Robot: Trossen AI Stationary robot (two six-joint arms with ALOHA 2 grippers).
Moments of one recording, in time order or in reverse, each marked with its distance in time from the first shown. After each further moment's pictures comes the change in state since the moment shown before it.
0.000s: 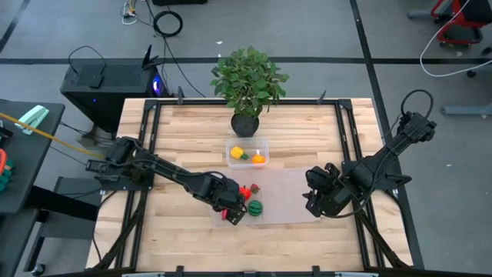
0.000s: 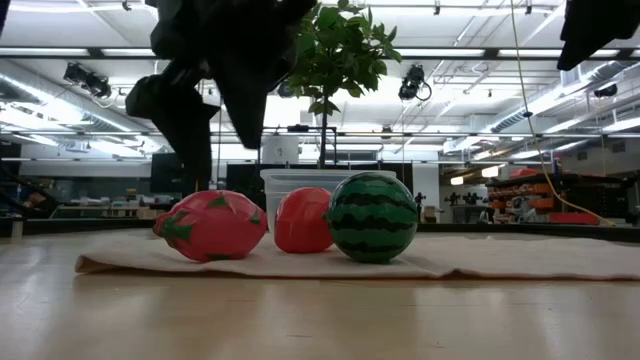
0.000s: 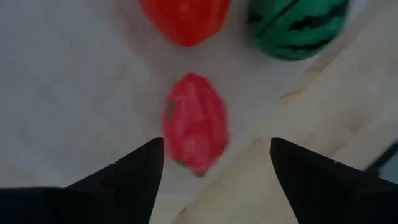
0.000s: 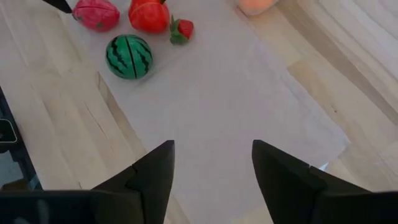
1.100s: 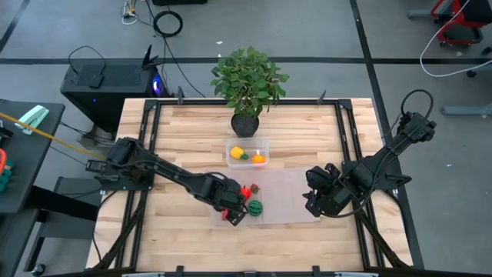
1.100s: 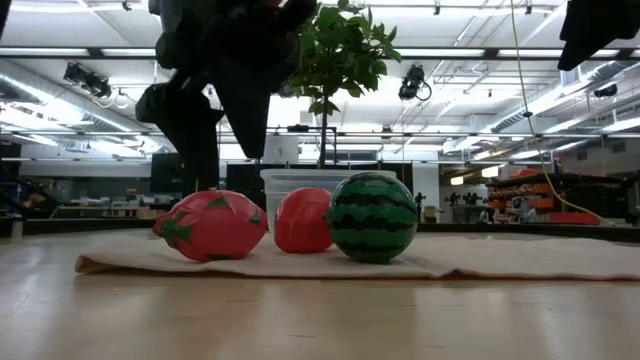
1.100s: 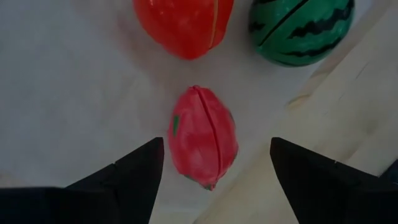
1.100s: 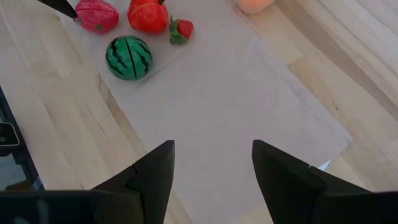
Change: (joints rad) left arm 0.000 0.018 0.000 0.018 -0.034 0.060; right arm 0.000 0.001 0.000 0.000 0.000 0.020
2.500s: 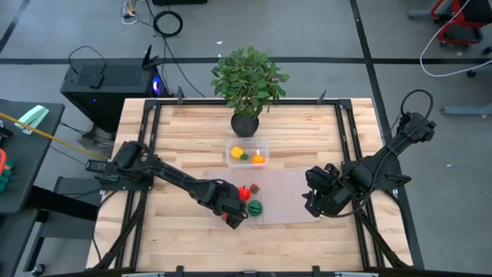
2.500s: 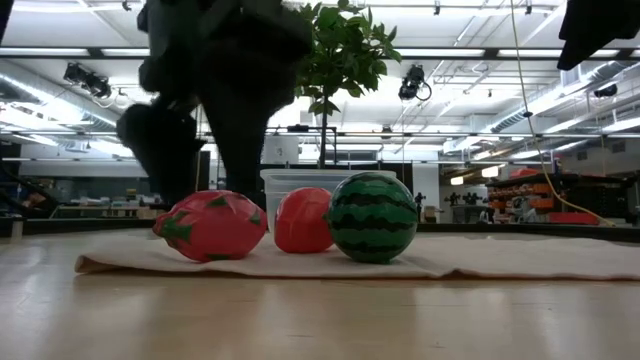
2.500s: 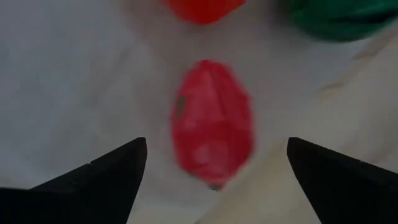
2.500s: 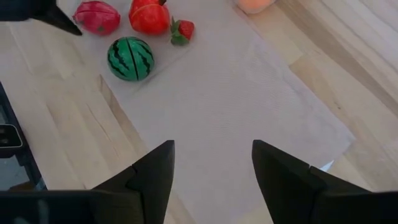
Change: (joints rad) left arm -0.027 0.064 0.000 -0.015 0.026 -0.074; right arm 0.000 0.001 0.000 0.007 0.000 0.007
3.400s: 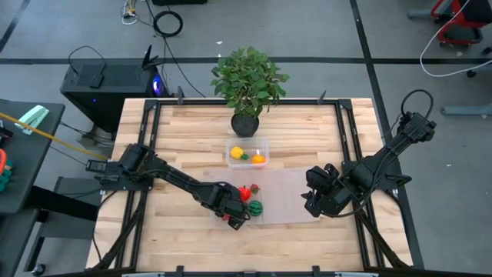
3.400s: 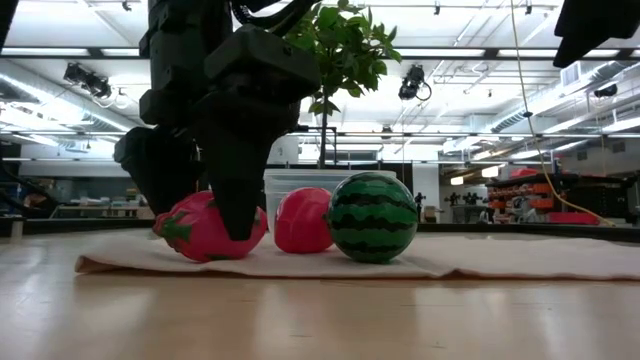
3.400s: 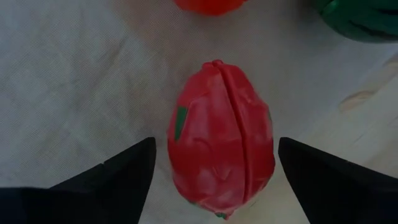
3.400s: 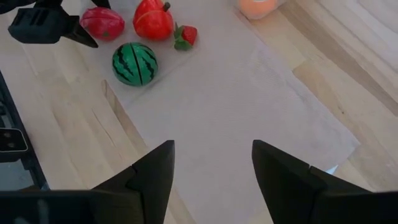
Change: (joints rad) left arm 0.000 0.058 0.000 0.044 0.001 -0.016; right arm 0.000 0.000 0.000 0.016 0.013 -0.003
